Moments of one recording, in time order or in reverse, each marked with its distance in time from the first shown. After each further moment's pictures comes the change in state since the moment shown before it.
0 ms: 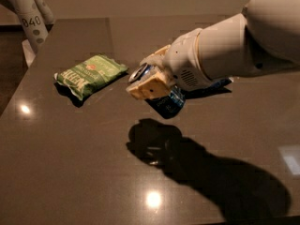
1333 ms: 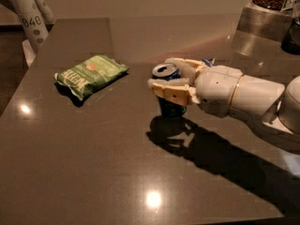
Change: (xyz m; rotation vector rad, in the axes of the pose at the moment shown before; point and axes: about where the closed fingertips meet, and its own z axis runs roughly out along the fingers) arm 0.034 -0.034 -0.020 0.160 -0.498 0.138
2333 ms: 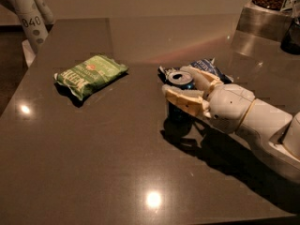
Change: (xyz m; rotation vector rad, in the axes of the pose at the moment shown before) arm 0.023 -0.015 -0.026 0.097 -0.146 0.036
